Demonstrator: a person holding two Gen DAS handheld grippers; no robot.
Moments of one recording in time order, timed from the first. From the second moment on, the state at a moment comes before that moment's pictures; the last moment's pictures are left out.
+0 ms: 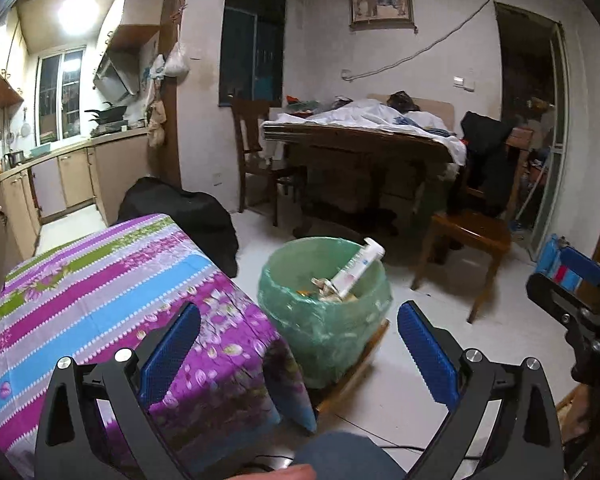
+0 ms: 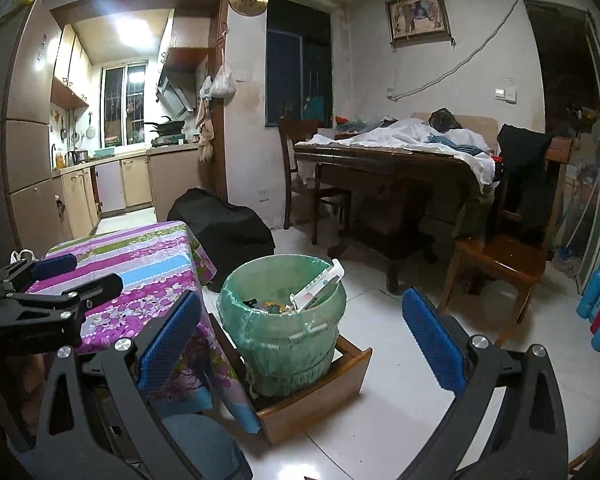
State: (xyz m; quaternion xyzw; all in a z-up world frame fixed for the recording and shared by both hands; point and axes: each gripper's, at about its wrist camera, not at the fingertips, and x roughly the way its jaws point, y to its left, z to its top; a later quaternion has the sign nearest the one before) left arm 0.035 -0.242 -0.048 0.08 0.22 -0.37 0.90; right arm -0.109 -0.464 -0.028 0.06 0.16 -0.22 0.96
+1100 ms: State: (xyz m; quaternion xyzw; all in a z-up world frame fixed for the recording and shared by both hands) left arm -0.014 -0.229 -0.048 0.08 0.20 -0.38 0.90; right arm -0.154 -0.448 -0.036 0.06 0.10 -0.24 0.96
